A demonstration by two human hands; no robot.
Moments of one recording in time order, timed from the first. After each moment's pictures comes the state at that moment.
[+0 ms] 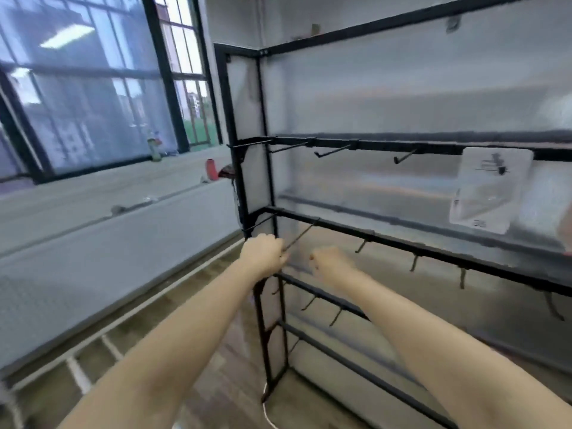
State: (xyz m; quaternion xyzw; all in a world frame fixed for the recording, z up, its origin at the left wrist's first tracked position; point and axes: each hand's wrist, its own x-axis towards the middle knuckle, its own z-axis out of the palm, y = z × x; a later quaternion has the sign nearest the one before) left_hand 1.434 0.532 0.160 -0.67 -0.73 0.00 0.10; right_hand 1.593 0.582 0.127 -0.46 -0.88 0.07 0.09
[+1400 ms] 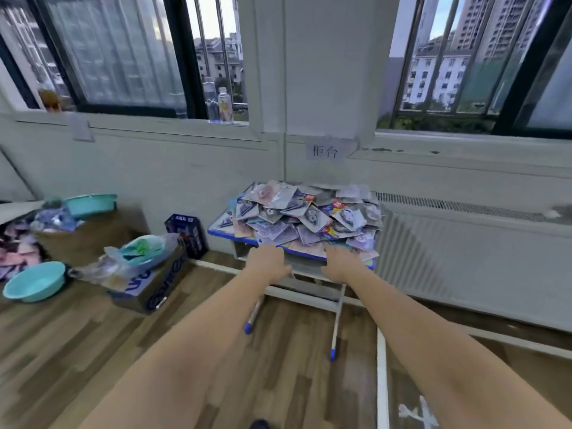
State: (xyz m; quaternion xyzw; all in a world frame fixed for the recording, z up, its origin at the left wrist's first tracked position) left_hand 0.505 0.055 0.052 -0.07 -0.99 0.03 -0.06; right_hand 0.478 0.229 0.029 0.06 -0.99 0.06 -0.11
